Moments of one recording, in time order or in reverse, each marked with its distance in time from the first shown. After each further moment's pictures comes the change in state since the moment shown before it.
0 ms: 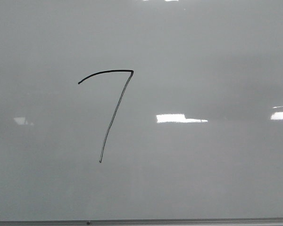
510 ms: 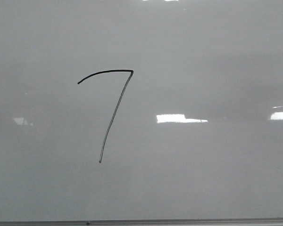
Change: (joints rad) left arm 0.000 0.015 -0.002 0.000 -0.024 0.000; right arm 0.000 0.000 0.000 0.000 0.000 0.001
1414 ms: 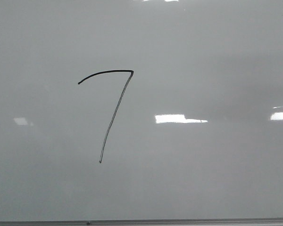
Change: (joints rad) left arm 0.000 -1.022 0.294 -0.010 0.156 0.000; right arm 0.000 0.000 0.000 0.000 0.000 0.002
